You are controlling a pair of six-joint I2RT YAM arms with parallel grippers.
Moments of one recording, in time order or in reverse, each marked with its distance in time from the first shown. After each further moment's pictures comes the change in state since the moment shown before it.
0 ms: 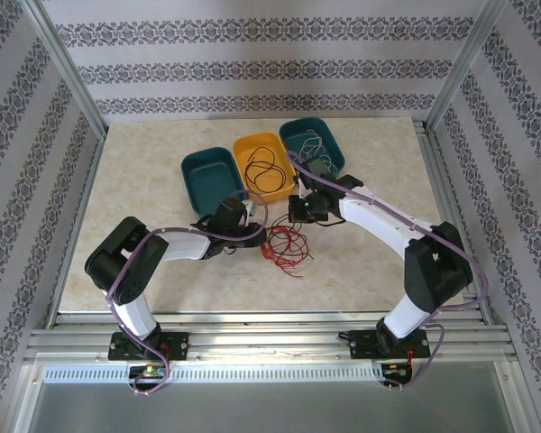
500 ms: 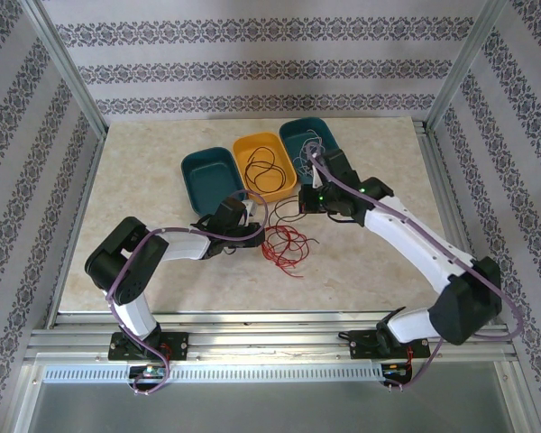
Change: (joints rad) left arm 0.000 0.000 0.000 0.000 0.000 -0.004; right arm -0.002 -0.242 0.004 -0.017 0.088 -0.018
